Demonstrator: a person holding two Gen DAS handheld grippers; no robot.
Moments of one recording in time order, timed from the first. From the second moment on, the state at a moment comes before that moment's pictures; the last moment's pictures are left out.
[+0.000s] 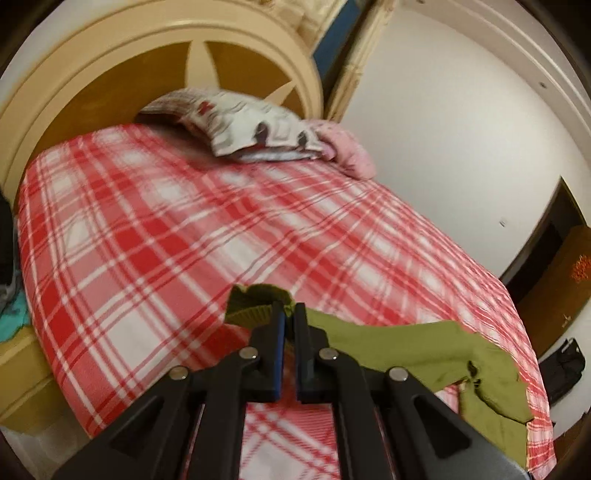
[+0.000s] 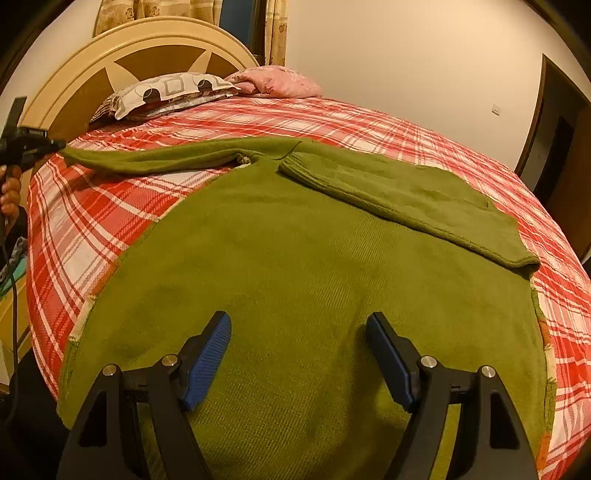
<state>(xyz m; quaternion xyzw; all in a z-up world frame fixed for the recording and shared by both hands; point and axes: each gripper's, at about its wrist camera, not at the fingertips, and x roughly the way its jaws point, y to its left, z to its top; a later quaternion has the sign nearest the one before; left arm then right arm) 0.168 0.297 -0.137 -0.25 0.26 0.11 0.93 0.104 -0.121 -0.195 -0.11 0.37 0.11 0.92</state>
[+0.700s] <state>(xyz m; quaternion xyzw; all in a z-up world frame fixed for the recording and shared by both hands) 0.235 0.163 -0.036 -0.18 0.20 -0.03 0.96 0.099 -0.159 -0.176 -0.06 0.35 0.09 0.93</state>
